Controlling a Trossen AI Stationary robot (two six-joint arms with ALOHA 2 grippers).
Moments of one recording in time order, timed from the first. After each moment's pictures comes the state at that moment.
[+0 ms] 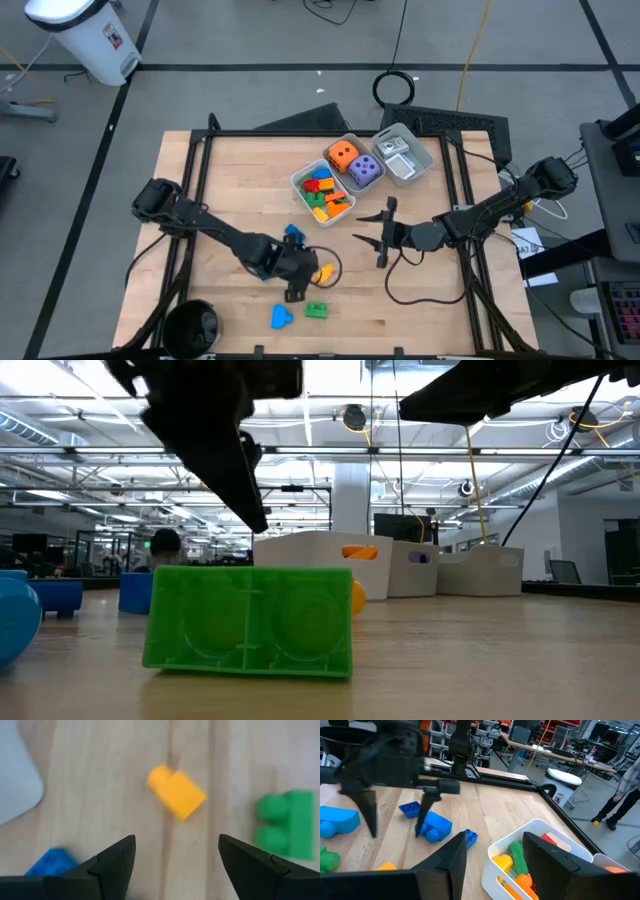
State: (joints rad) left arm -0.40 1.82 1.25 -0.50 -0.20 -0.41; right arm 0.40 1.24 0.59 0.41 0.62 -0.07
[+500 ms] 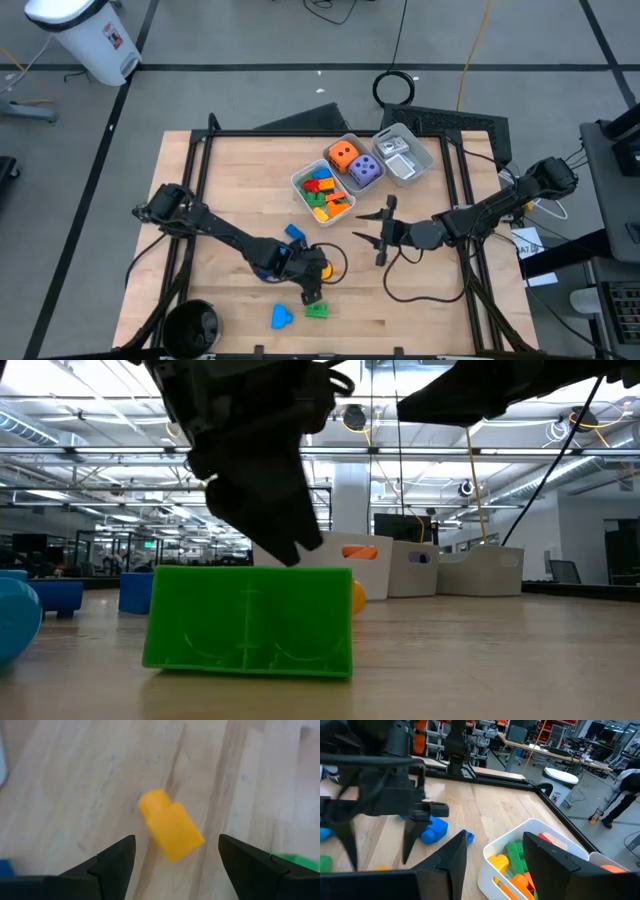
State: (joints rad) left arm -0.39 1.91 1.25 -0.32 -0.21 -0.64; right arm 0.39 1.24 0.59 0.41 0.62 -0.06
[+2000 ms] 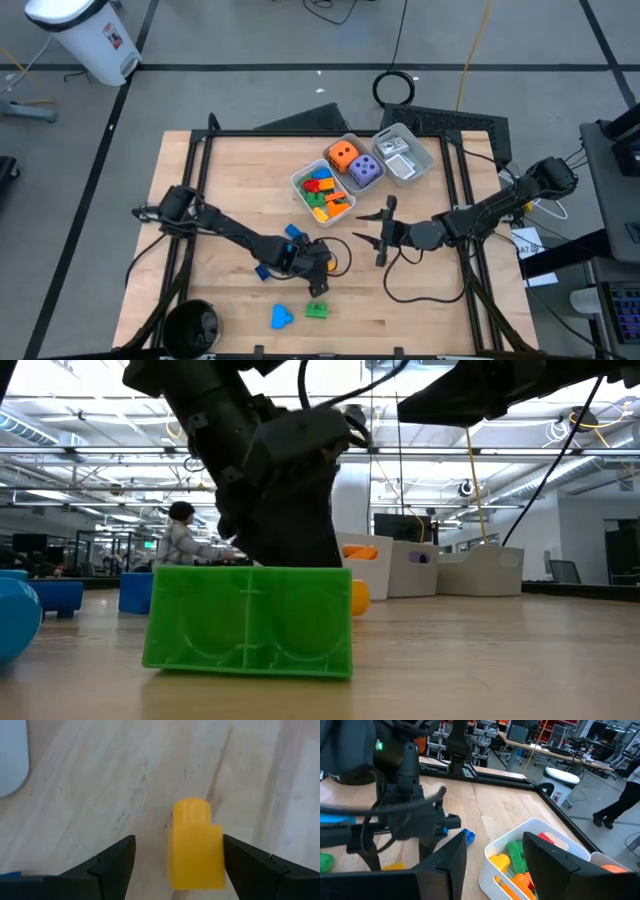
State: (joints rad) left arm -0.35 1.99 1.25 -0.28 -0.26 -0.67; right arm 0.39 1.24 0.59 0.41 0.62 -0.06
